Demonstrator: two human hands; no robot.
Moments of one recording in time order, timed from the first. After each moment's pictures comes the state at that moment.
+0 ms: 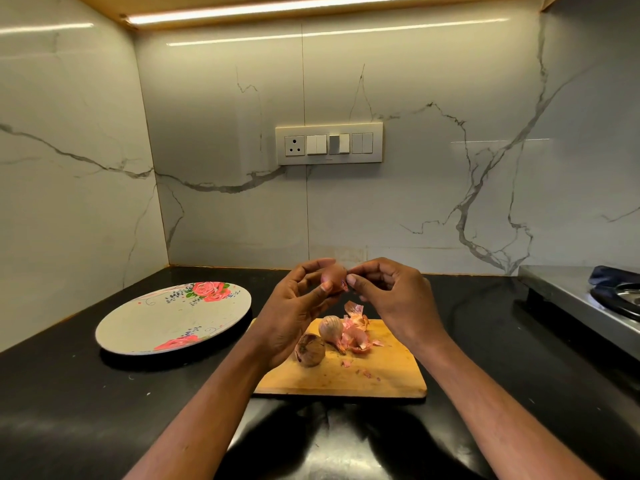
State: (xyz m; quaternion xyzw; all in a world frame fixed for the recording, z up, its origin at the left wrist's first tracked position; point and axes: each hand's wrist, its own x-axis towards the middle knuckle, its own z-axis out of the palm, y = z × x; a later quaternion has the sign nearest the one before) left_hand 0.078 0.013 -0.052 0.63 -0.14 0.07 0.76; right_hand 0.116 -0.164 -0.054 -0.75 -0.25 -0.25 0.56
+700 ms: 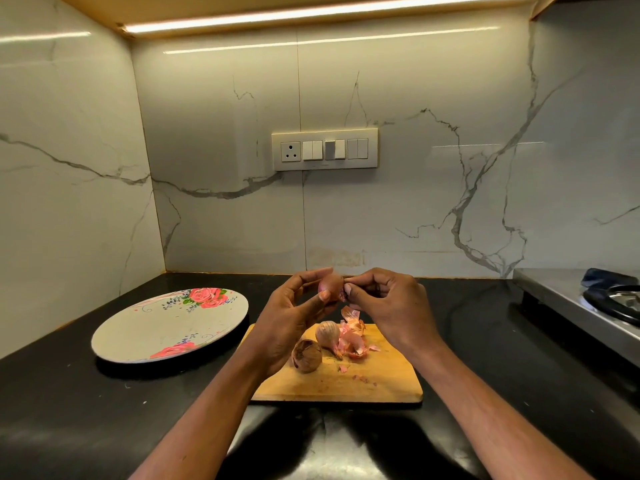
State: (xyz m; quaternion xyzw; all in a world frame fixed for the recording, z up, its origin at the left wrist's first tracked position) left_hand 0.078 0.013 -0.055 0.66 -0.15 0.09 0.73; right_hand 0.114 -0.164 -0.055 -0.74 -0.25 -0.24 0.57
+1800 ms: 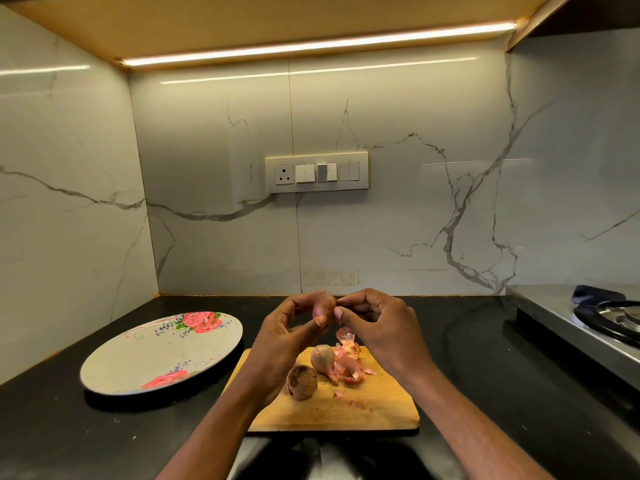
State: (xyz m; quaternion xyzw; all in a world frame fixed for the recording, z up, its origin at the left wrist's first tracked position) left_hand 0.083 0.014 -0.061 0.68 -0.15 0.13 0.70; right_hand 0.112 -0.163 -0.054 -0.76 -0.24 -0.23 0.56
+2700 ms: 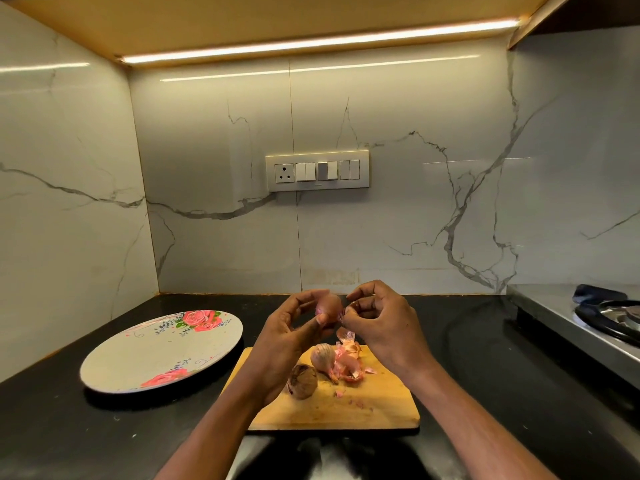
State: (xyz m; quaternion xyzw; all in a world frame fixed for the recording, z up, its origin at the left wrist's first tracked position) left_hand 0.078 0.009 -0.055 0.67 -0.15 0.11 0.71; right_hand 0.105 -0.162 -0.047 -0.76 -0.20 -0.19 0.59
